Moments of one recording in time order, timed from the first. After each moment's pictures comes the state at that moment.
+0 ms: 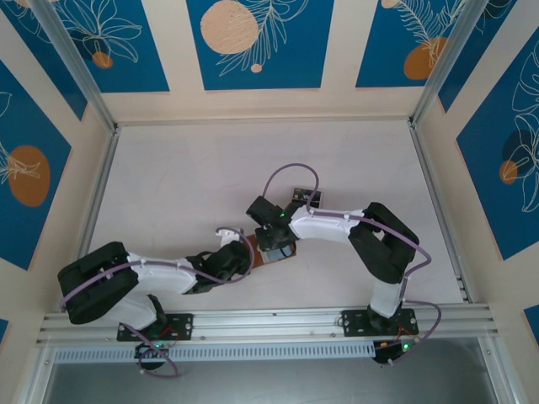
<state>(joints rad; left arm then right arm) -1.04 1.42 0.39 0.19 -0.31 -0.88 0.92 1.81 1.11 -0.57 0.04 0.65</state>
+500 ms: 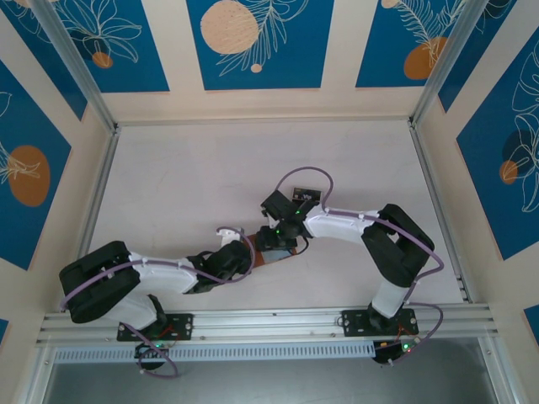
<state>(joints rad) -1.04 1.43 0.40 0.20 -0.31 -0.88 0.82 1.72 1.00 -0.45 -0.29 0.68</state>
